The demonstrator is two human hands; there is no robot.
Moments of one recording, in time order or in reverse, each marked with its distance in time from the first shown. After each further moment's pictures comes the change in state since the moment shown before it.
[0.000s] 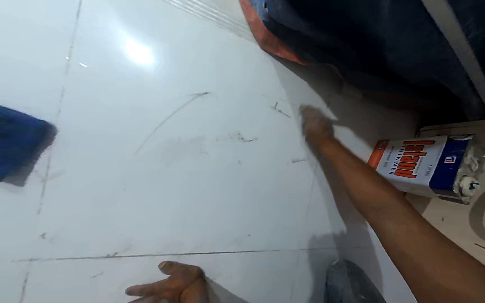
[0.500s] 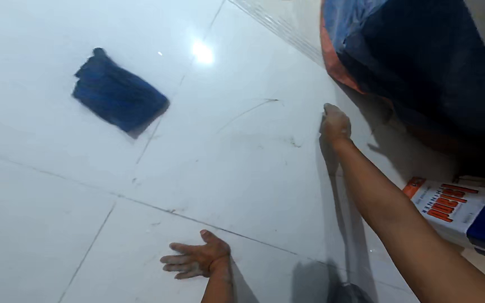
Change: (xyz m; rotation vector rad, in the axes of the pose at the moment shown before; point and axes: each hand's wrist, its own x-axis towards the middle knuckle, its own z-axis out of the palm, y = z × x) left_hand 0.011 -0.005 0.005 0.002 0.015 -0.053; right_hand 0.054 -0.125 -0.020 0.001 -0.055 0.023
